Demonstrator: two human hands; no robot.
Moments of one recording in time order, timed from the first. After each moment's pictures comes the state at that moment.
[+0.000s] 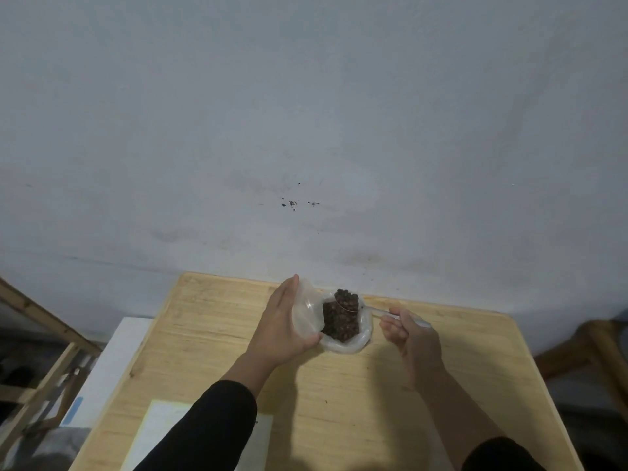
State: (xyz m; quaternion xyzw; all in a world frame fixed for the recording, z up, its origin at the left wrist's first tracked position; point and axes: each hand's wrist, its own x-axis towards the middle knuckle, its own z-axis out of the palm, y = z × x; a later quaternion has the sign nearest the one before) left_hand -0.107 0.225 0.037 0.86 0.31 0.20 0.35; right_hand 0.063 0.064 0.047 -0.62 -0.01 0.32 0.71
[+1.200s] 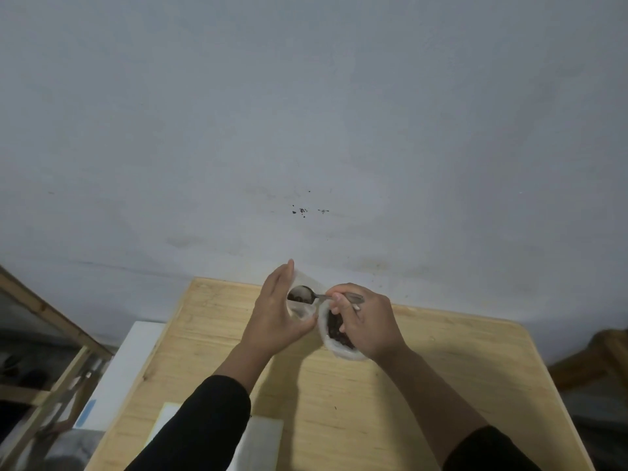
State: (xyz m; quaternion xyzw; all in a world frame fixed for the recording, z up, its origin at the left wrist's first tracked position) left_hand -0.117 0.245 0.070 0.86 0.30 0.28 0.31; right_hand 0.004 0.120 0.116 -0.73 -0.45 0.15 0.49
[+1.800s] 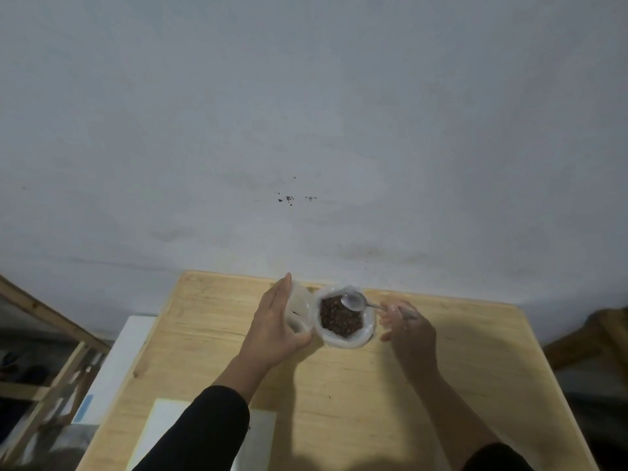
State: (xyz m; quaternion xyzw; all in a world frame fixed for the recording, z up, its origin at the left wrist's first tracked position) left_hand -0.117 0.227 0.040 0.87 0.33 0.19 0.32; right_hand 0.047 0.069 0.048 -0.80 -0.21 0.11 0.54
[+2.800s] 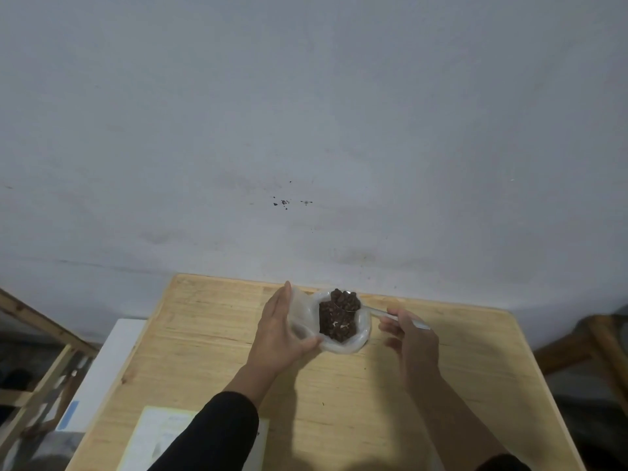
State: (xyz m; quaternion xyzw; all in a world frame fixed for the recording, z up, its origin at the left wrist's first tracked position) left_hand -0.101 0.218 0.027 0.83 0.37 0.18 0.38; right_hand 0.052 0.069 0.056 -0.66 0.02 0.26 0.70
